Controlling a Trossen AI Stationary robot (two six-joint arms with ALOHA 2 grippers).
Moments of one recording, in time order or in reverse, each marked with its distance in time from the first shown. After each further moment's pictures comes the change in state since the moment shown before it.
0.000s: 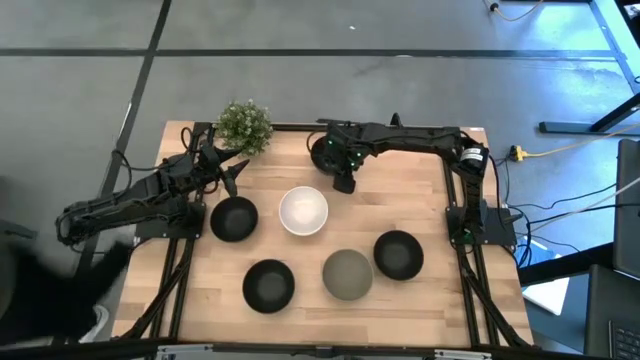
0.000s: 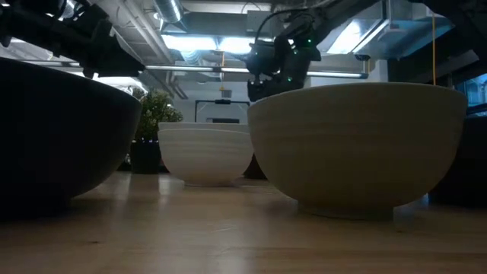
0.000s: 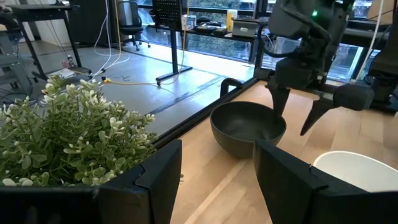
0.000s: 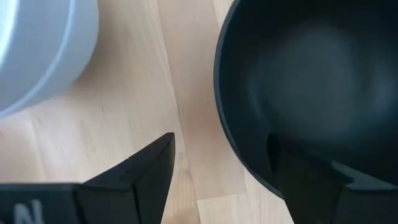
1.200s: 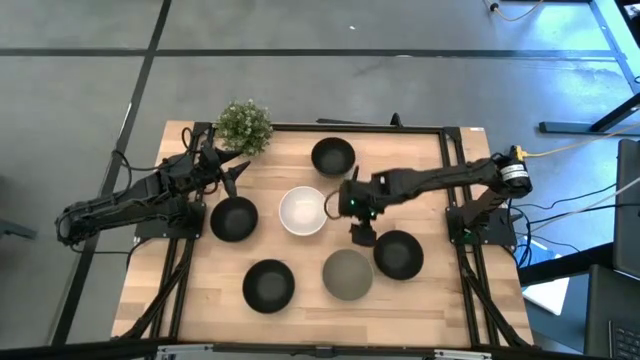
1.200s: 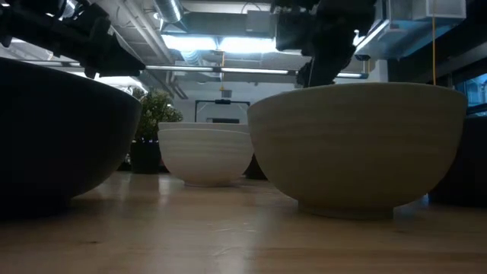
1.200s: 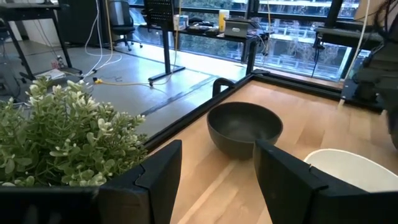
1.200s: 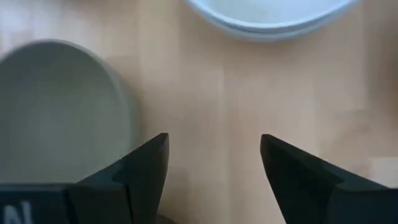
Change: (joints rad) left arm -0.002 0.000 0.000 0.002 0.034 -0.001; right arm 0.418 -0.312 -0.272 0.058 -0.025 0.314
